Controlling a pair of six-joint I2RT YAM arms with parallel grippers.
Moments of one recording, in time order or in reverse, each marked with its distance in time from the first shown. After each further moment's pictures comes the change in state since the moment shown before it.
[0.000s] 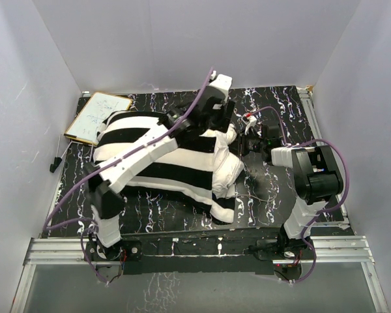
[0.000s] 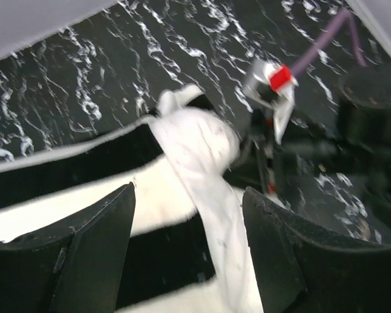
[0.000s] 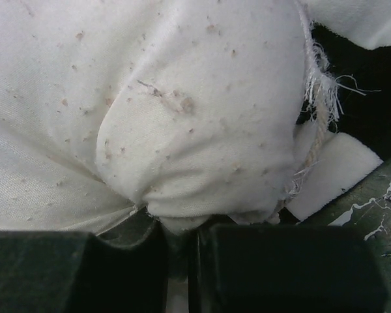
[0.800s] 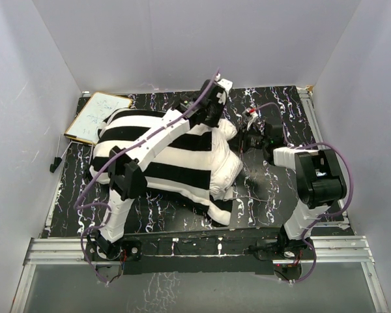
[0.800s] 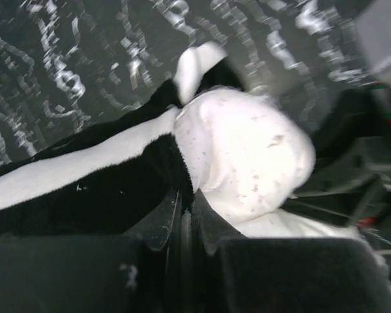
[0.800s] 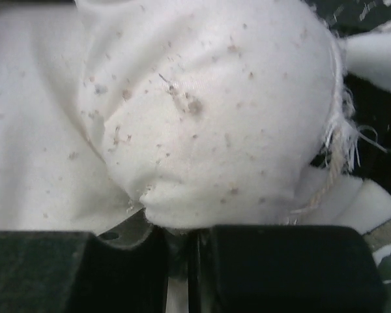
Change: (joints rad) left arm 0.130 0.380 0.306 -0.200 0.151 0.107; right arm -0.006 -0.034 -0.012 0.085 -0.117 0.096
